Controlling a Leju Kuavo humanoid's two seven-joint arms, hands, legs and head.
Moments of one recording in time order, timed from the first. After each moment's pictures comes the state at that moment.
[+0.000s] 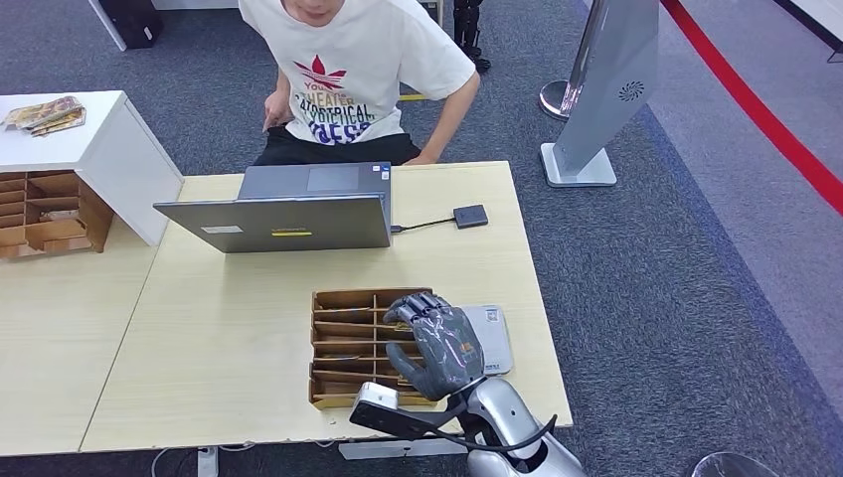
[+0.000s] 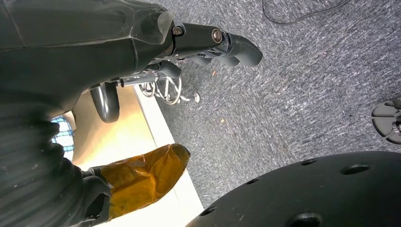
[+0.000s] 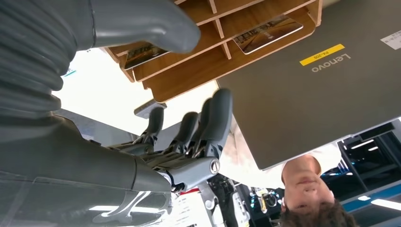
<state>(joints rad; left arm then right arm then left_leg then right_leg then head) -0.12 0.02 -1.54 -0.15 0.98 0.26 0.20 -0.27 -0.03 0.84 -1.28 0.91 -0.46 -0.02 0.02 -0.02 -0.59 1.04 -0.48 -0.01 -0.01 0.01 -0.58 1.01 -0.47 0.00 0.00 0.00</state>
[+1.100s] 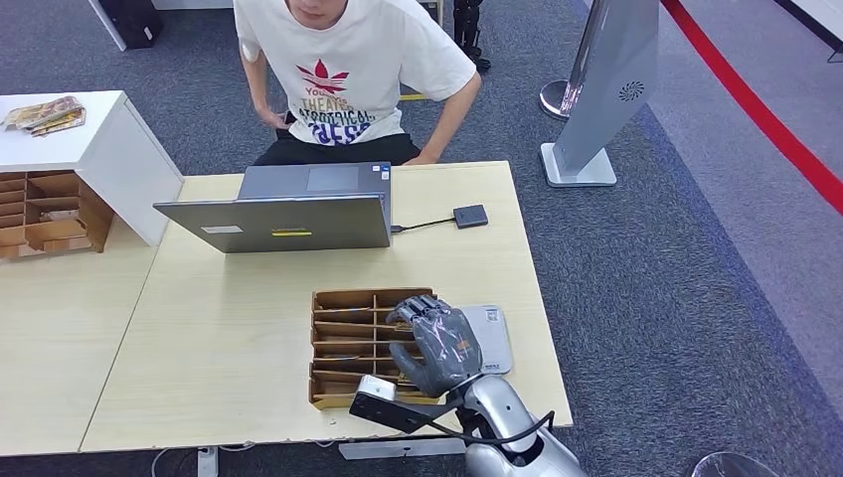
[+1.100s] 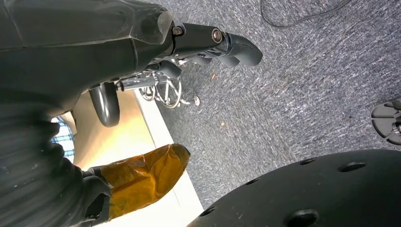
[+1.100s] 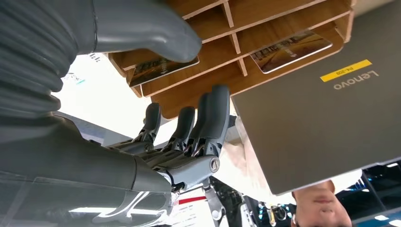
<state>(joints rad) -0.12 0.01 -1.54 -0.15 0.96 0.25 0.21 -0.29 -0.01 0.84 -1.21 0.91 -0.44 0.00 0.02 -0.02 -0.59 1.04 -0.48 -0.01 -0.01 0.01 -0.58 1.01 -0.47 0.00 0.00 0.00</state>
